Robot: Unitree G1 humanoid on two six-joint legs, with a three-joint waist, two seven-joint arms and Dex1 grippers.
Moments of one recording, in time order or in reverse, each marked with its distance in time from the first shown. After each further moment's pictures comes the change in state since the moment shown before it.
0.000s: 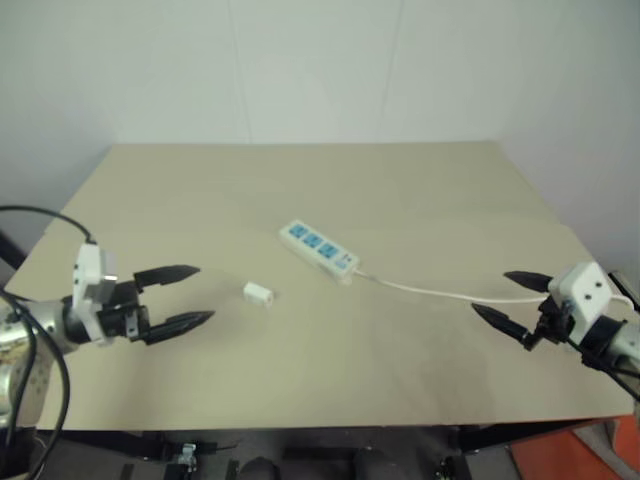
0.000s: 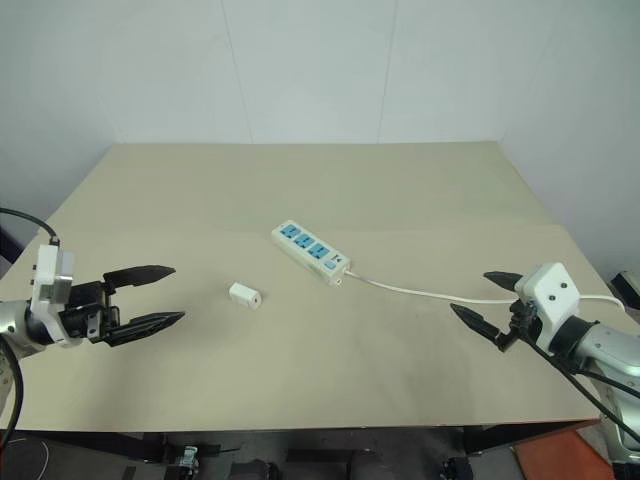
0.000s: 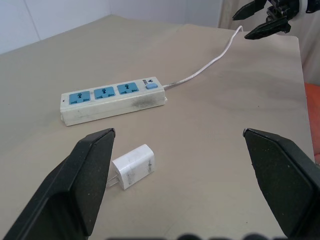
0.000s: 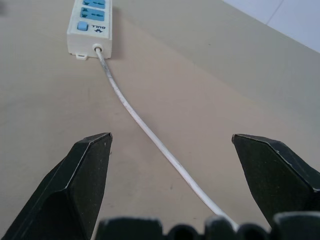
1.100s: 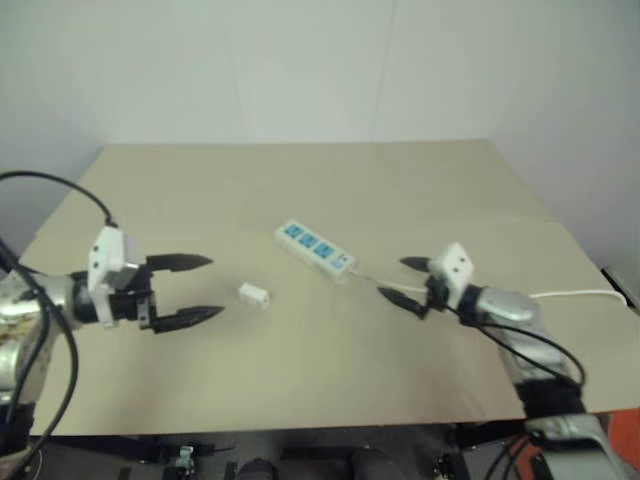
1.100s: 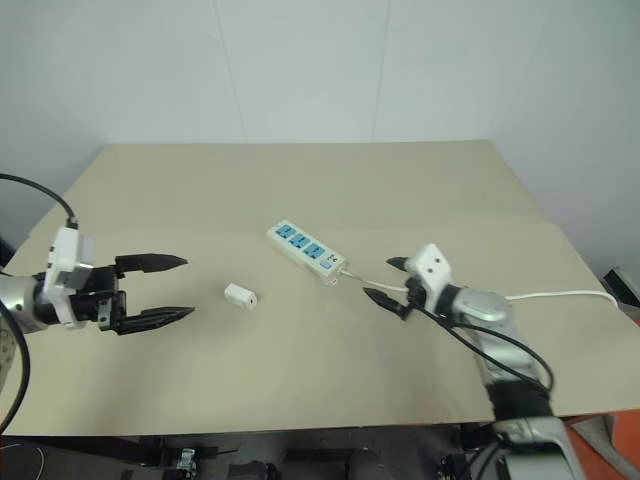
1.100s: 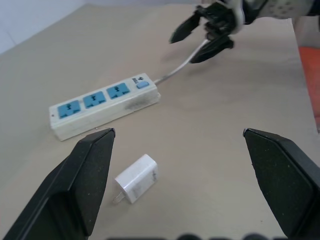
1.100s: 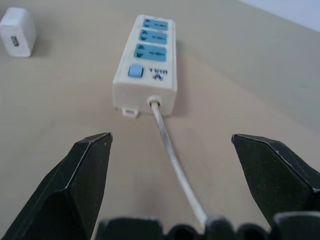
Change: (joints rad) left arm -0.115 0.073 -0.107 -0.024 0.073 0.001 -0.006; right arm -0.531 0.342 0.430 0.493 -0.206 -0.177 -0.021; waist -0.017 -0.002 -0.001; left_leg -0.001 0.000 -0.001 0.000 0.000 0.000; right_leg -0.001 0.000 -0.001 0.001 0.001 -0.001
